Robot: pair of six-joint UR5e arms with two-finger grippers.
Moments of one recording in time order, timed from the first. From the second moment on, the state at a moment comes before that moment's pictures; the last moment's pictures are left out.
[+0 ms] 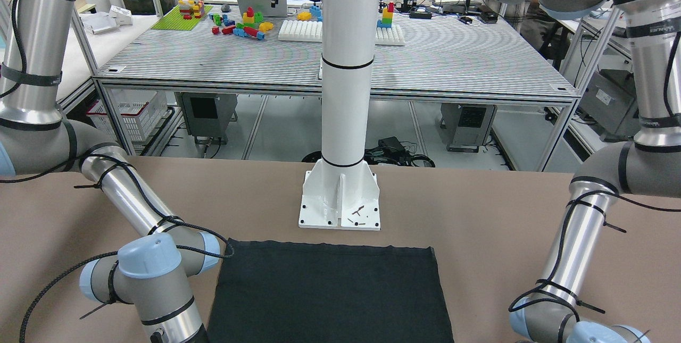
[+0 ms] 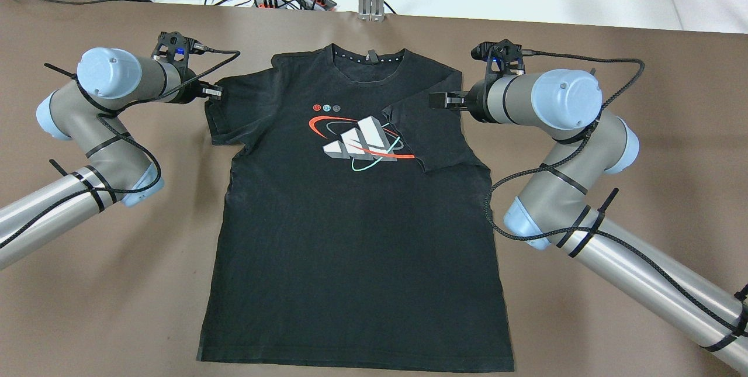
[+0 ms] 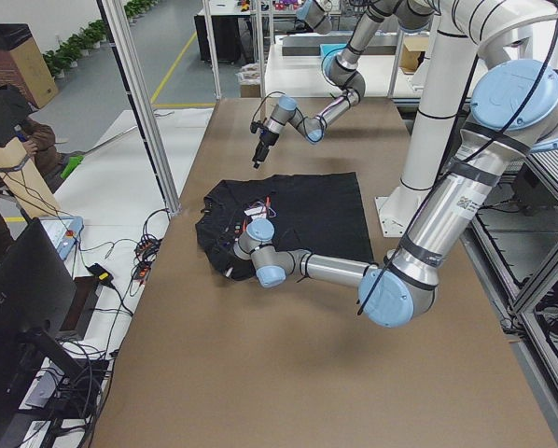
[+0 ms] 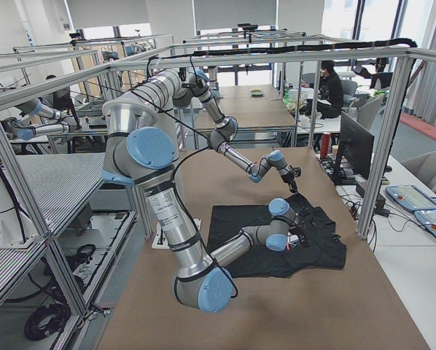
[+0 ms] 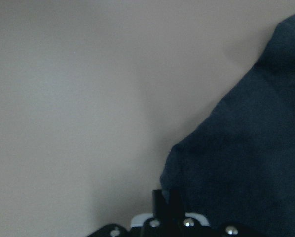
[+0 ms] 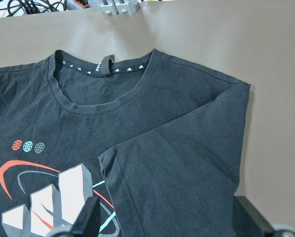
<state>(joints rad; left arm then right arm) -0.91 -2.16 -1.13 -2.49 -1.80 -0.83 0.81 -0.99 1.45 -0.81 1.77 1.06</state>
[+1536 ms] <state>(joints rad) -0.73 -2.54 -1.02 -2.17 -1.43 -1.18 0.82 -1.00 1.44 -0.80 1.75 1.06</state>
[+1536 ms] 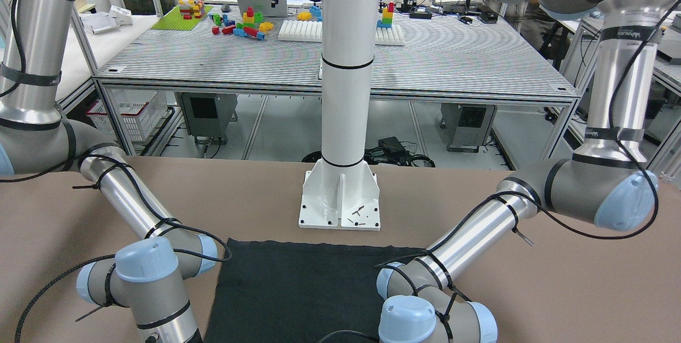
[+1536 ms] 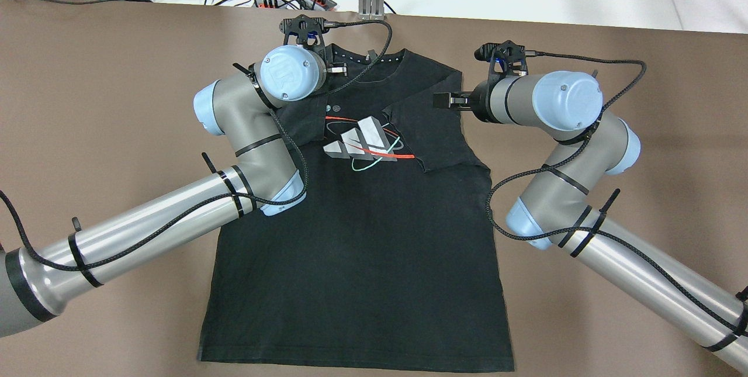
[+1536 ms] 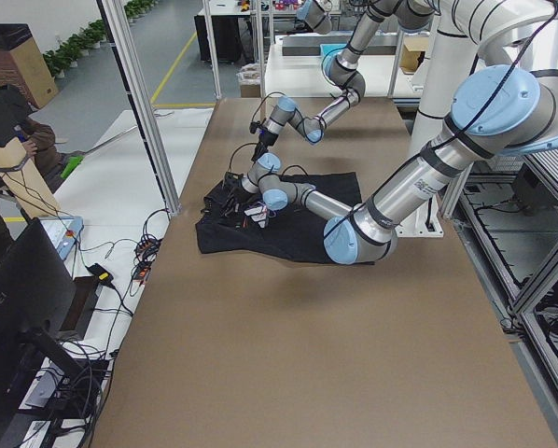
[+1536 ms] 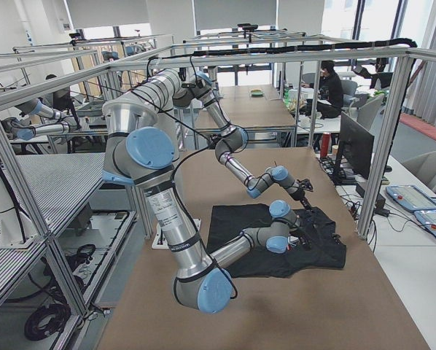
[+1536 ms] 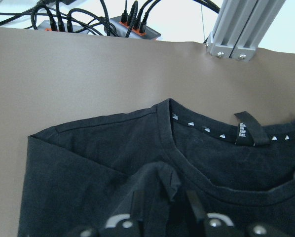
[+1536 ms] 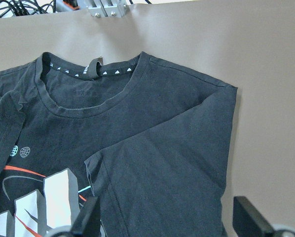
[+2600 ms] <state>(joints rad) -0.88 -2.22 -1.47 -2.18 -1.82 -1.42 0.85 -1.05 1.57 -0.92 2.00 1.09</state>
